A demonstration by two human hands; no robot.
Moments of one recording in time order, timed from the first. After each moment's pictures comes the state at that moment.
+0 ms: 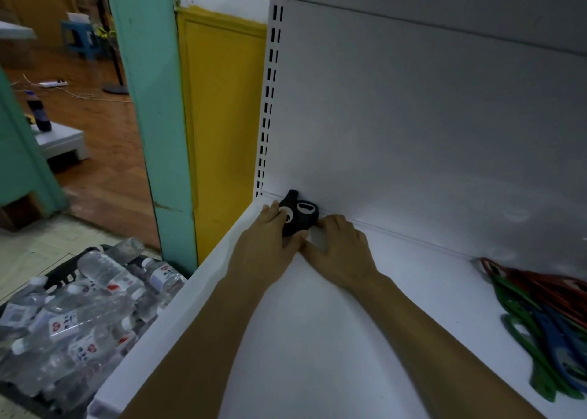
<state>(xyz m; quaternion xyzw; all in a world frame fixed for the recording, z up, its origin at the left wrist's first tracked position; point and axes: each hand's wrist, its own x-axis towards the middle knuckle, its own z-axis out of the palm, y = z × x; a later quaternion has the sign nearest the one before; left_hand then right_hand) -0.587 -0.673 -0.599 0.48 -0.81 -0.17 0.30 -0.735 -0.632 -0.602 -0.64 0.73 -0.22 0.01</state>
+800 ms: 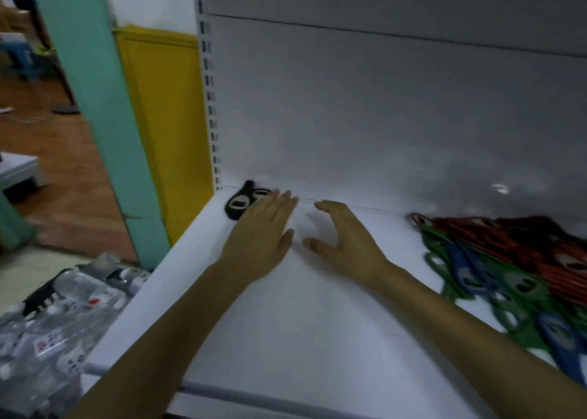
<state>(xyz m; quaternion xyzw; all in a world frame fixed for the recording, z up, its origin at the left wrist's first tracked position) -0.604 -0.617 -0.573 0.28 -0.92 -0.01 0.26 -0.765 -0.526 -0.562 -0.63 0.70 -0.32 0.06</state>
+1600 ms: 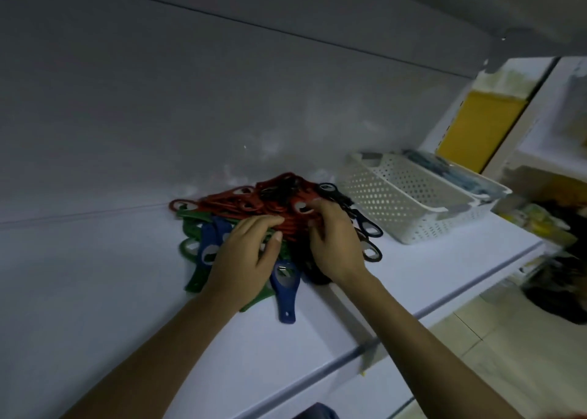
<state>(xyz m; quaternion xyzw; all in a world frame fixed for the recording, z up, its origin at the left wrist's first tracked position) -0.863 -0.417 -0.584 0.02 -0.85 -0.33 0.40 -0.958 -0.286 -0.551 -0.35 0.86 -0.34 -0.16</state>
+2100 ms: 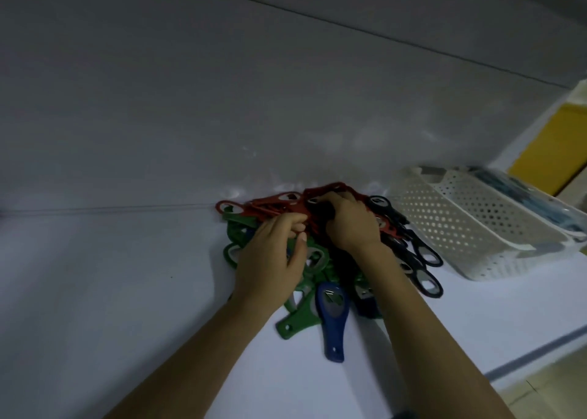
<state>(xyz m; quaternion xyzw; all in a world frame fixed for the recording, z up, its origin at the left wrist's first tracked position) -0.866 -0.441 -0.585 0.12 -0.83 -0.35 0.43 -1.013 -0.366 -0.544 -0.36 0.92 -0.13 -0.07</state>
